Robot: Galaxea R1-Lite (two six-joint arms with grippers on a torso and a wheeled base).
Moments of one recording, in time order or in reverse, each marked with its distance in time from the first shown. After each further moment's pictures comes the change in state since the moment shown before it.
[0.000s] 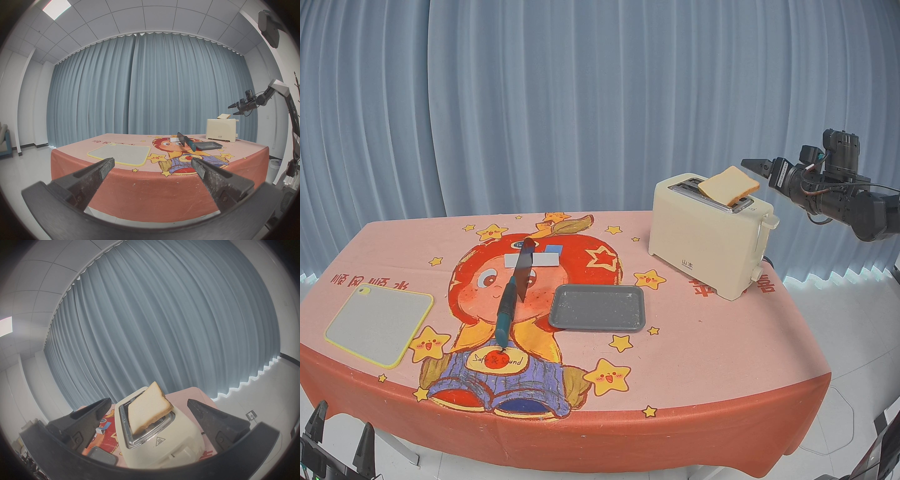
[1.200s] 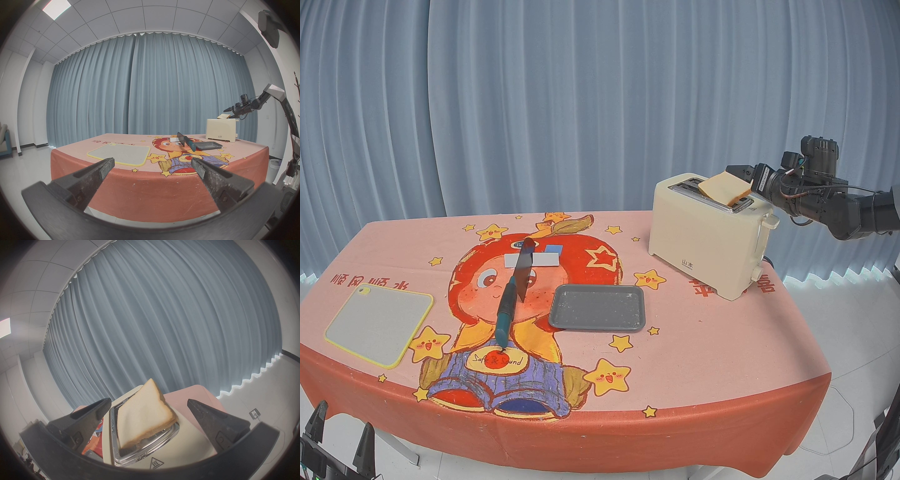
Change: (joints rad) left arm 0.000 0.000 0.000 0.000 0.000 0.000; right arm 0.016 0.147 -0.131 0.000 -0.001 0.013
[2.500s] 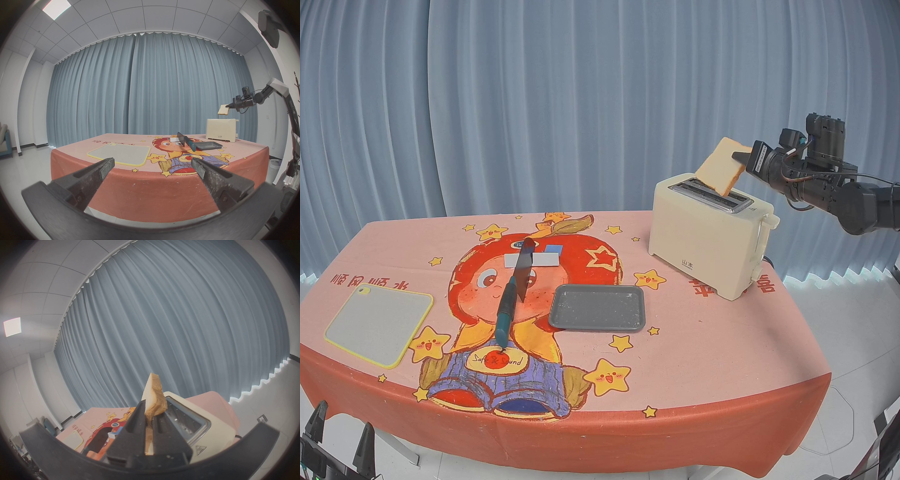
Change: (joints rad) left arm 0.000 0.000 0.000 0.000 0.000 0.000; right arm 0.090 -0.119 0.045 -0.019 -0.012 0.006
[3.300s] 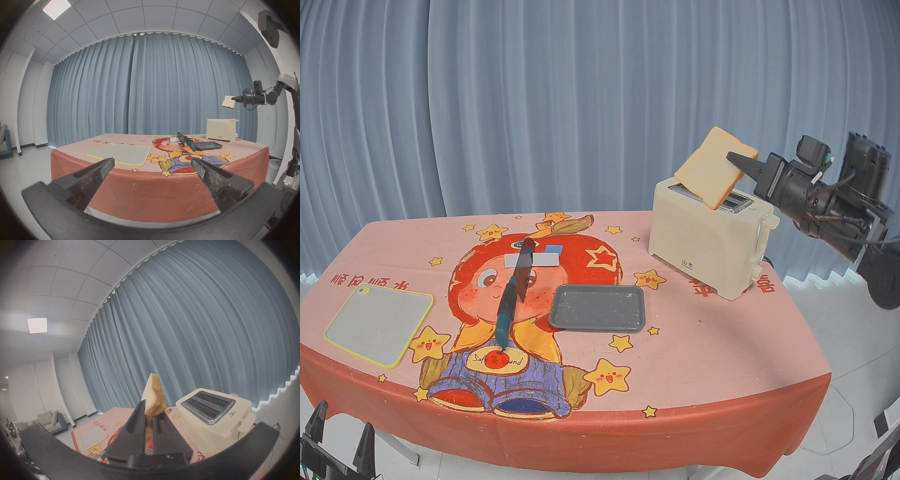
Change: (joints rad) left arm 0.000 0.000 0.000 0.000 0.000 0.000; right arm 0.185 -0.276 0.488 -0.402 -0.038 -0.014
